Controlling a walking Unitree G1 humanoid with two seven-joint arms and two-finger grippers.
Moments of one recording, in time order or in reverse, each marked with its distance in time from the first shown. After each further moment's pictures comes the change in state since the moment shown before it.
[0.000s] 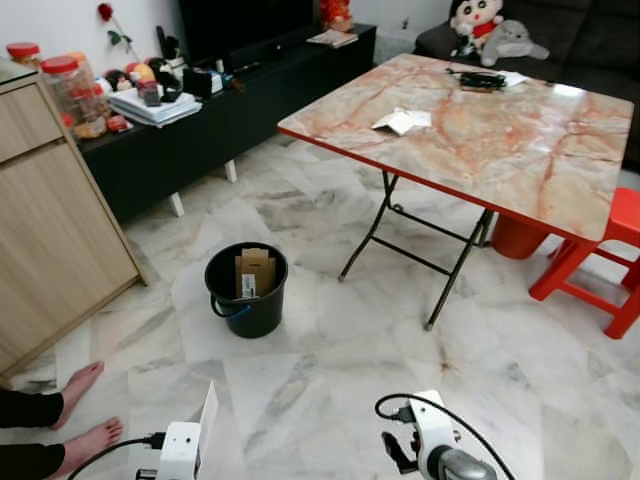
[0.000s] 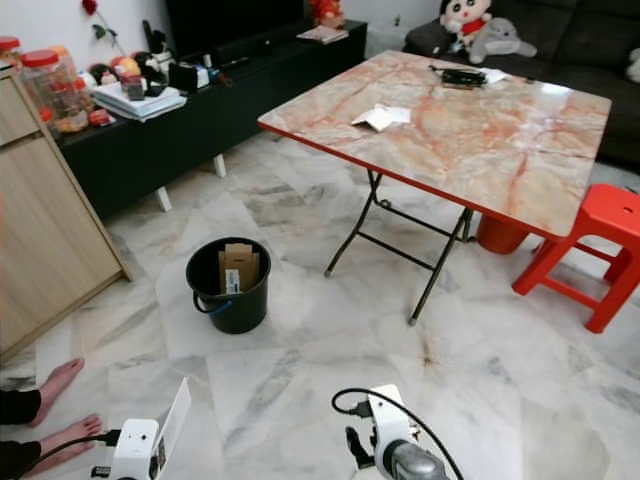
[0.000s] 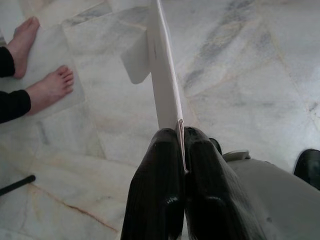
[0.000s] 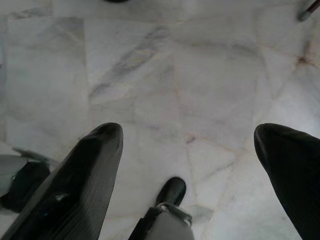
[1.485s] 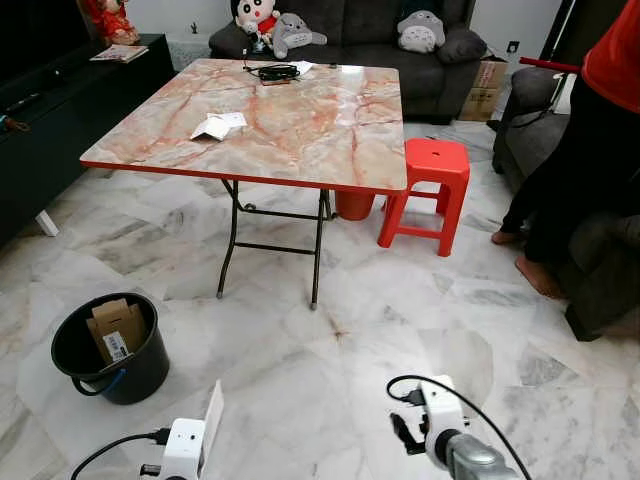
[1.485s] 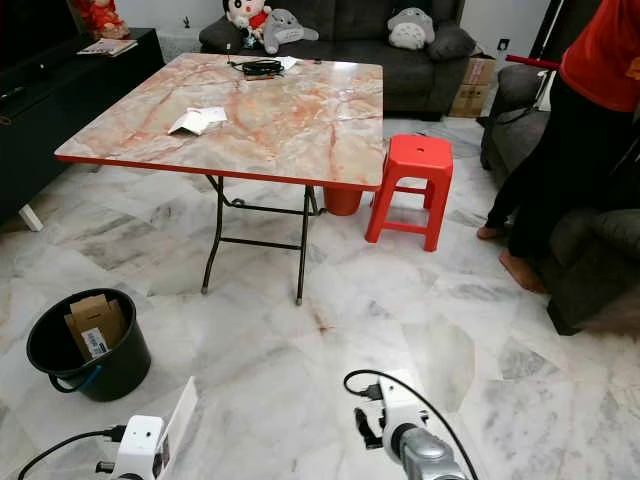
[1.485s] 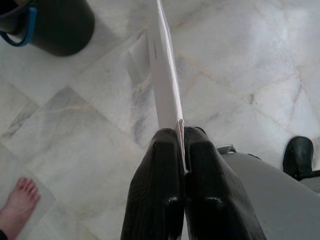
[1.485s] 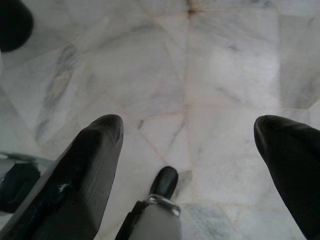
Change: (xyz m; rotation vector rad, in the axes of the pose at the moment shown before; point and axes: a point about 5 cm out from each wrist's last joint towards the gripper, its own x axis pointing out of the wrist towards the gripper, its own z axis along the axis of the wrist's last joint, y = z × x) left arm 0.001 -0.002 0.002 0.012 0.010 -0.009; right arm -0.001 -0.009 0.008 0.049 -0.020 -0.016
